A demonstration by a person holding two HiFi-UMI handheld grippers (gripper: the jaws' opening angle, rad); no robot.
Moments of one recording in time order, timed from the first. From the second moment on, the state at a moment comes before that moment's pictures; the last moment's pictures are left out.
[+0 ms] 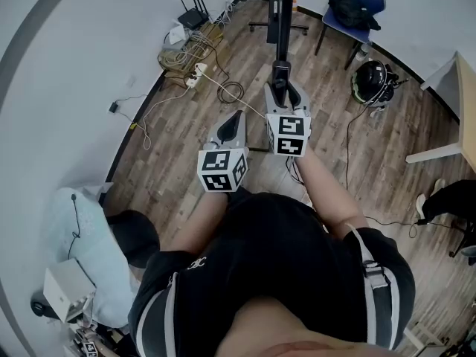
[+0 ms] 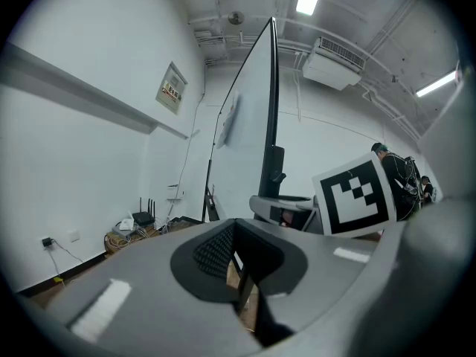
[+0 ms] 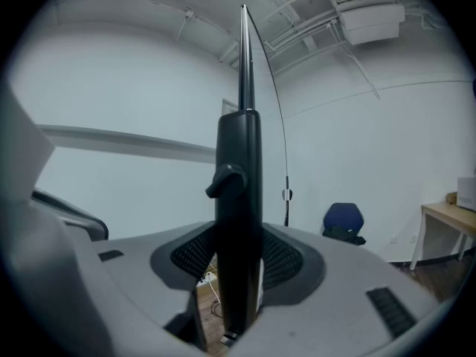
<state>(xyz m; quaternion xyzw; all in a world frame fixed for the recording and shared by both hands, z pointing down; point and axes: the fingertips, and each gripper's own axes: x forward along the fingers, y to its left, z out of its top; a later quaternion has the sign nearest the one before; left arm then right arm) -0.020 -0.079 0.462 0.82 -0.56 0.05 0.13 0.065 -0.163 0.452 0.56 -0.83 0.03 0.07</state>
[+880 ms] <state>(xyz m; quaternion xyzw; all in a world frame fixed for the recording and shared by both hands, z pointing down) -0.001 -0.067 0.464 0.84 -0.53 0.05 0.13 0.163 -0.073 0.374 0.61 -0.79 -0.05 -0.08</state>
